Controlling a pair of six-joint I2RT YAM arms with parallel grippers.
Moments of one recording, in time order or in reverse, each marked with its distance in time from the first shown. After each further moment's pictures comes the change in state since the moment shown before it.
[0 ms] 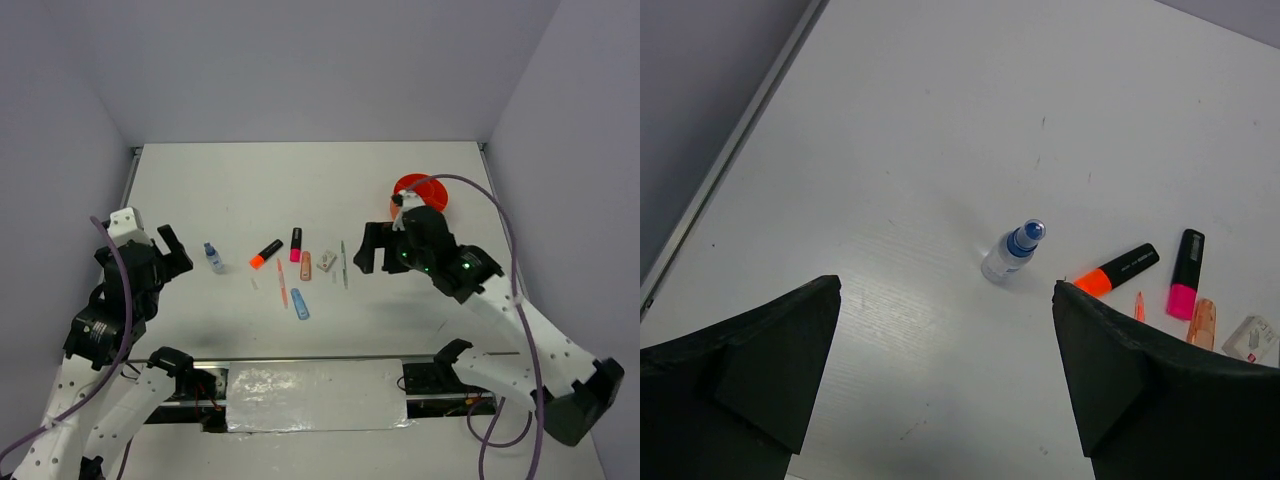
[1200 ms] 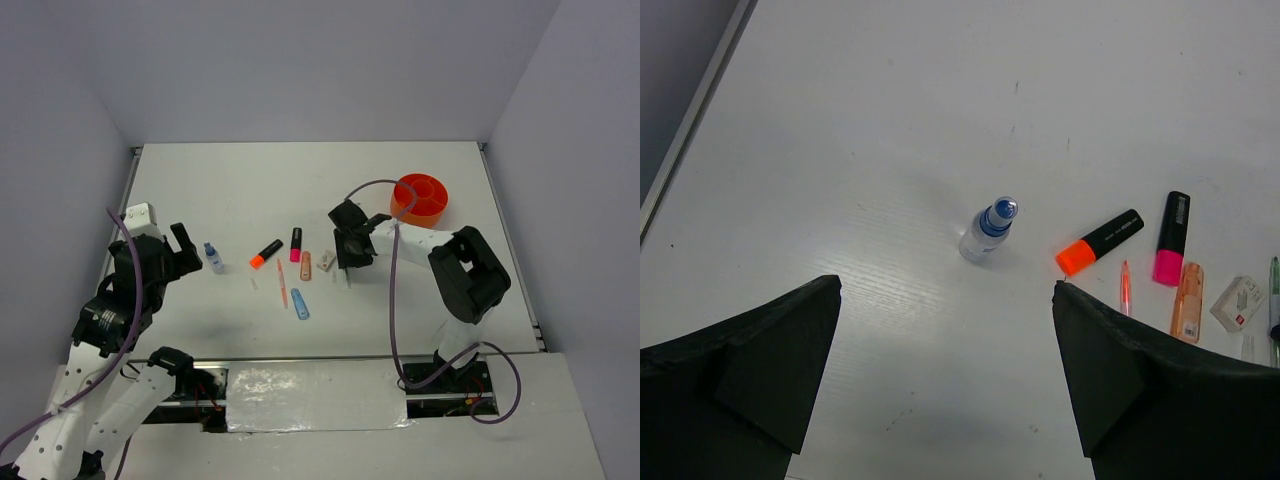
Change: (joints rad) left arm 0.000 0.058 -0.013 0.021 0.095 0.010; right arm 0.071 0.897 0.142 0.216 0.196 0.007
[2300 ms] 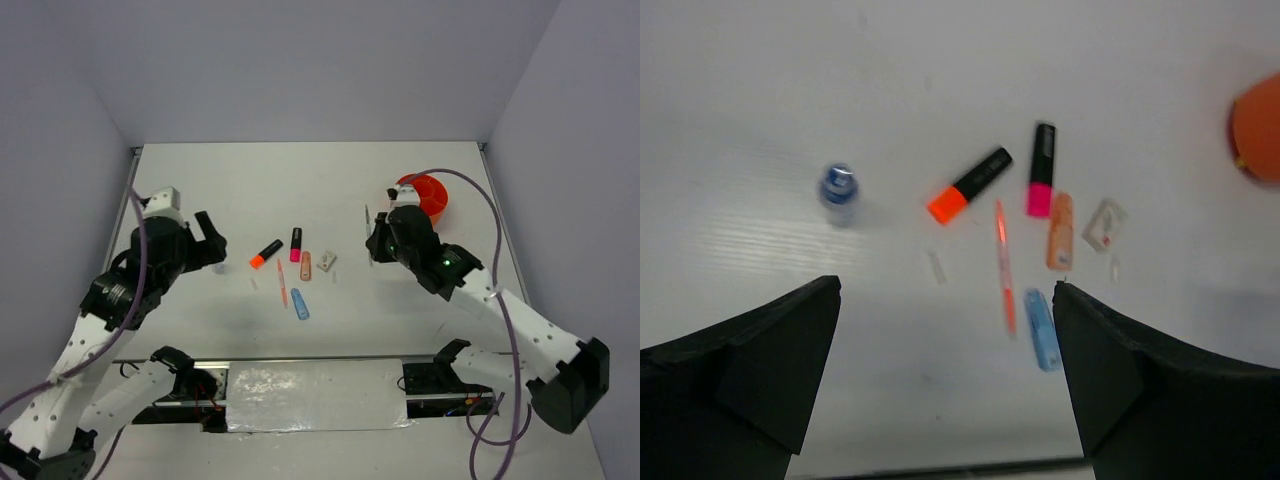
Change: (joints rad) left arm -0.060 0.135 0.105 -0.013 0.192 -0.105; right arm 0.002 -0.714 -0.212 0.028 0.037 0.000
